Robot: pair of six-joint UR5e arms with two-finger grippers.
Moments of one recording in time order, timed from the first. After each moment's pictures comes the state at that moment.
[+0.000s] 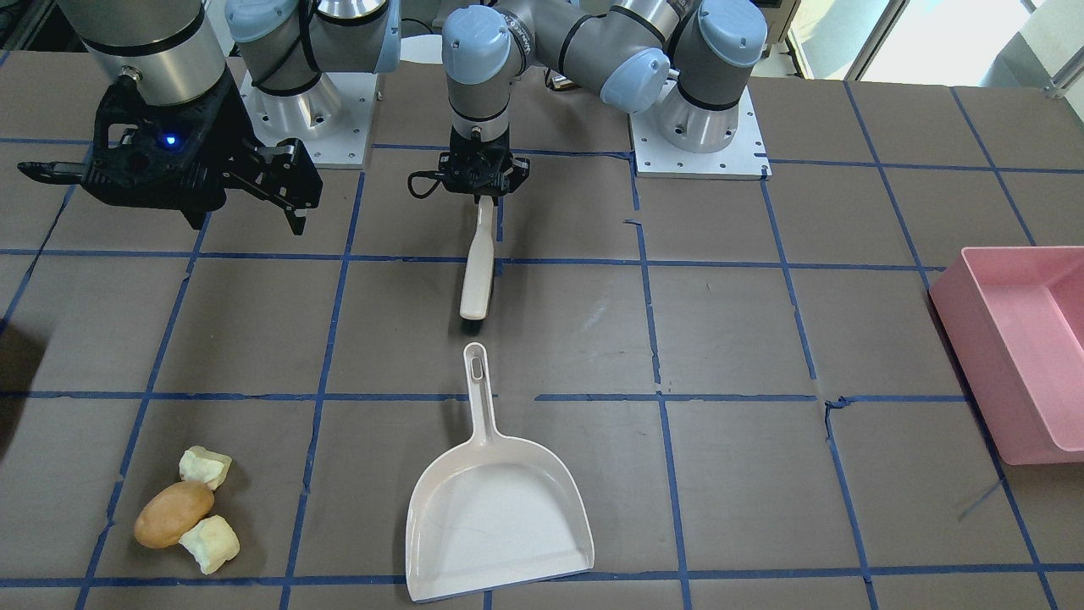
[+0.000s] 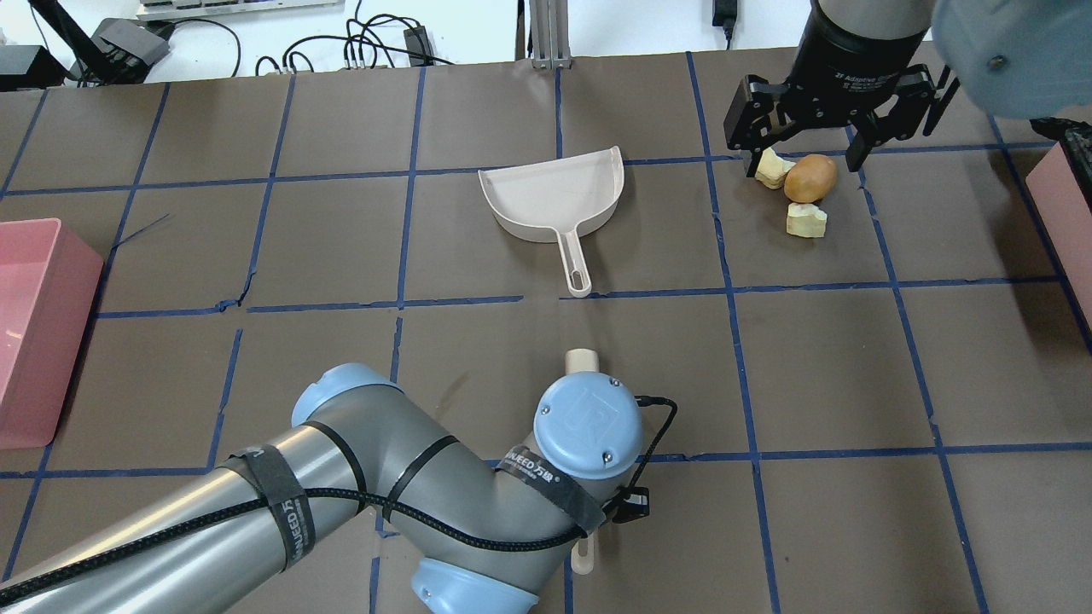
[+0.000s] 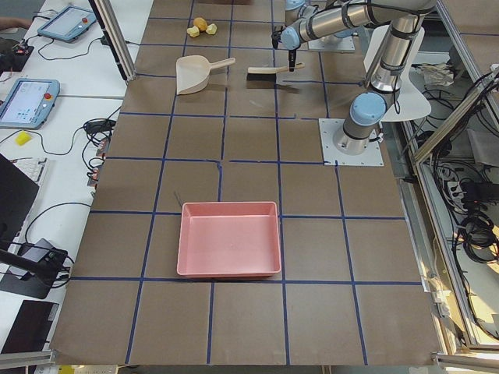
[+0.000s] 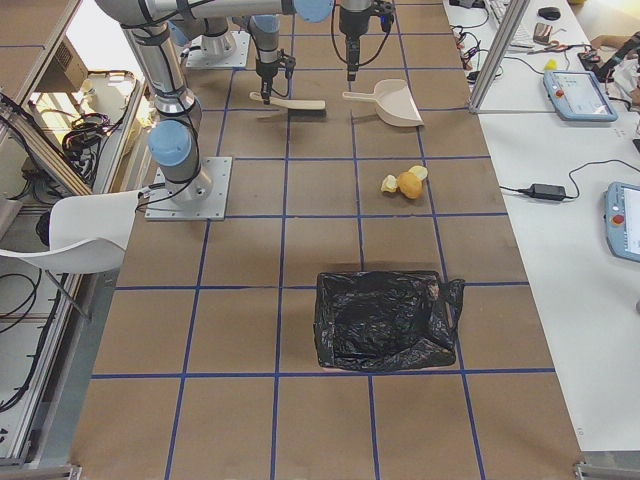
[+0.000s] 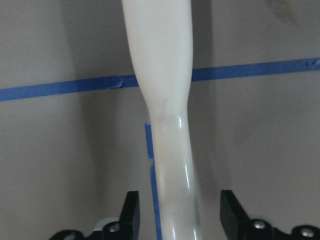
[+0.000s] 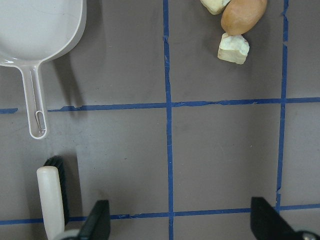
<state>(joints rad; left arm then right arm) -2.27 -1.71 -2.11 -0.98 1.51 -0.62 1.61 -1.52 1.48 -1.55 -1.61 0.06</state>
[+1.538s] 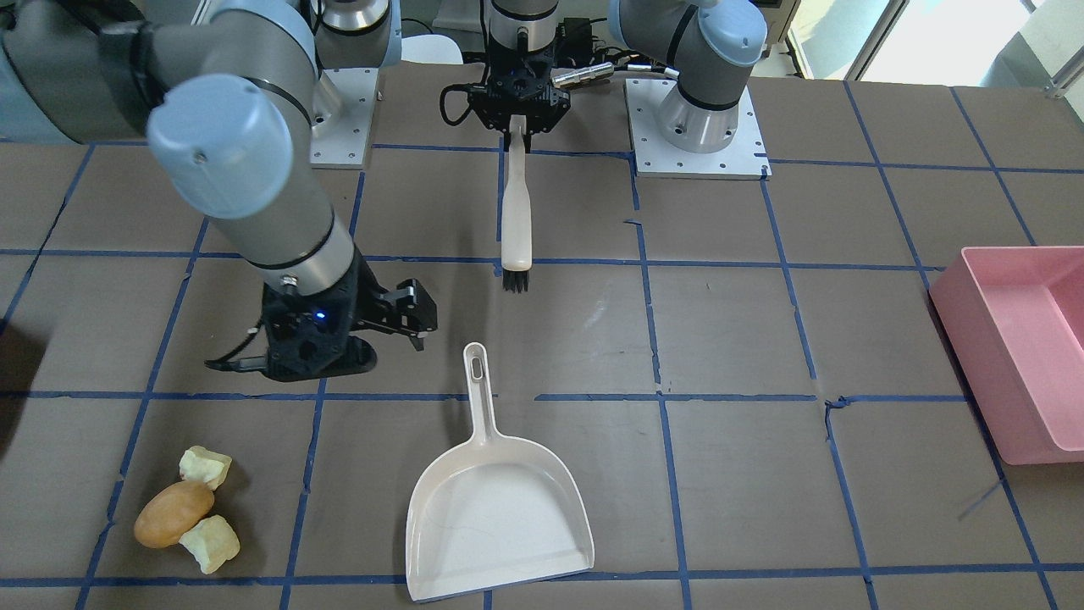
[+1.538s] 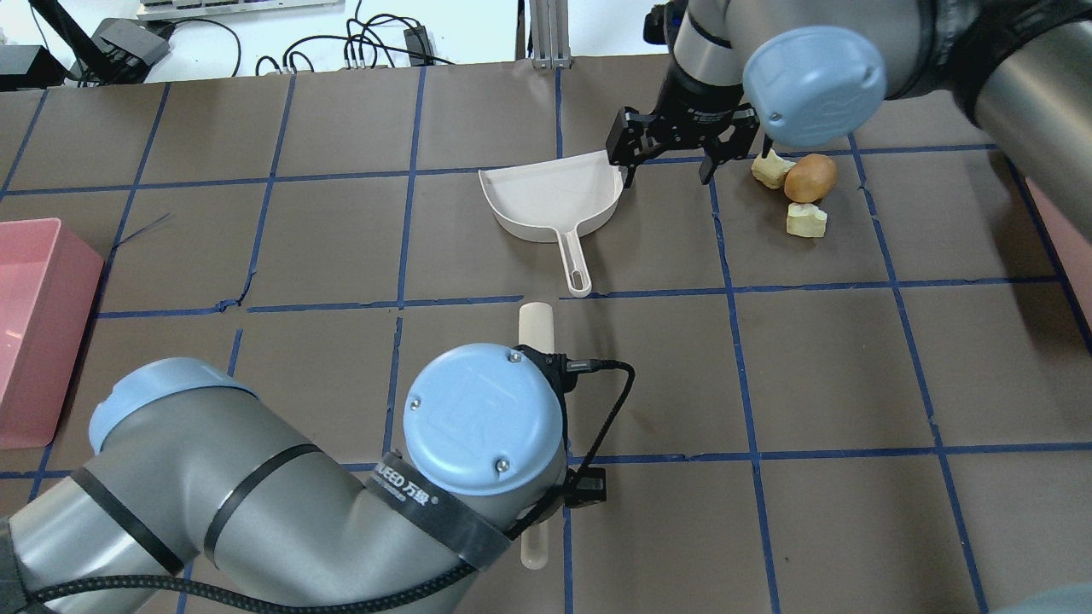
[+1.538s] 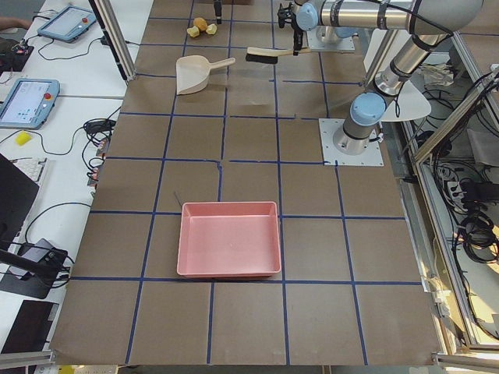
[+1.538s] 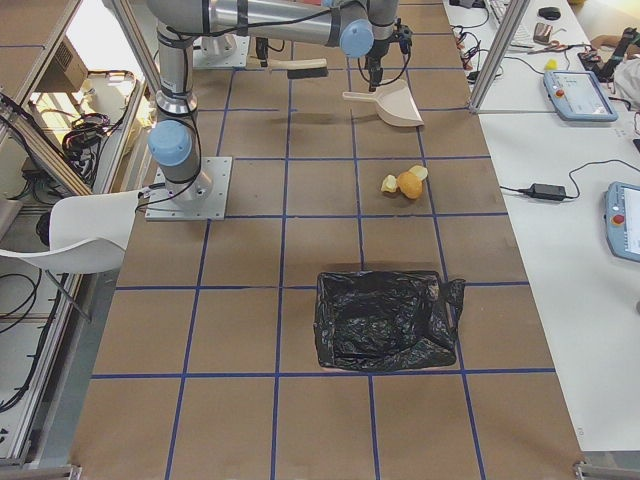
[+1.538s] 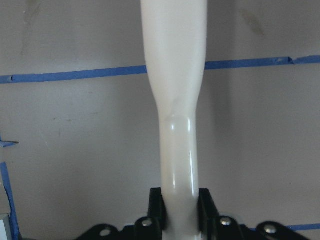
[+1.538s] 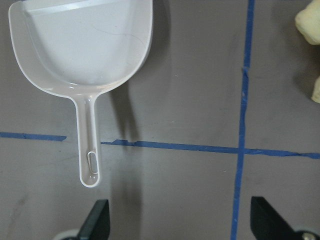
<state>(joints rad) -2.16 -1.41 -2.06 -1.24 1.57 -0.56 1.74 -1.23 1.48 -1.83 -1.44 0.05</state>
